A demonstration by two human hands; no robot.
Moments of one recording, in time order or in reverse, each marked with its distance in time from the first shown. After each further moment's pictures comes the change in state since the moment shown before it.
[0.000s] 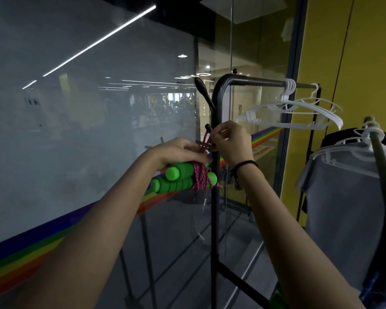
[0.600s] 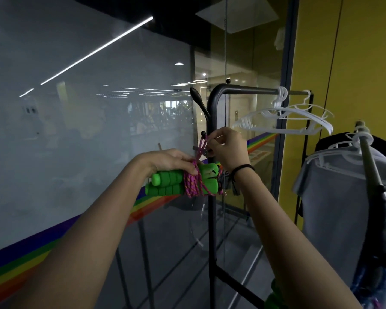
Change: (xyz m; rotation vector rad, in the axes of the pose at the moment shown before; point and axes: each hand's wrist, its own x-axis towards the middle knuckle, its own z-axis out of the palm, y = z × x) left_hand -0.007 -0.004 -0.011 0.026 -0.211 -0.069; right_hand -0.003 -0.008 -0.009 0.030 -0.064 0.034
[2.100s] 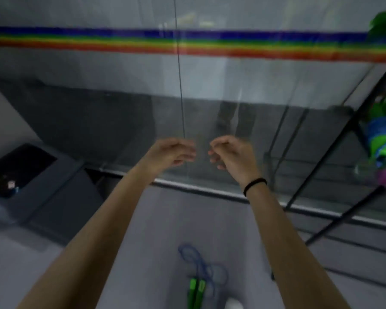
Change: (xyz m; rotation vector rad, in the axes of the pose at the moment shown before) left_hand -0.482 0.063 0.514 -0.573 1.252 -0.658; right_hand -0.526 -0.051 -0.168 0.583 -1.258 0.239
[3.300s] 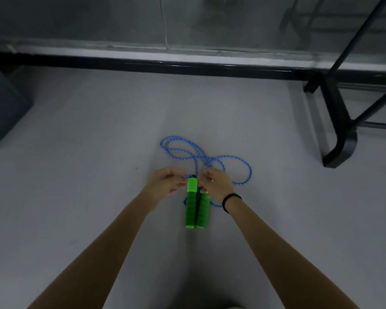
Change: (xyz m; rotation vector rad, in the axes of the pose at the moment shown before) left_hand 0.010 -0.857 0.167 -0.033 -0.059 -0.391; right_hand -0.159 0.860 0.168 -0.325 -0.111 0.528
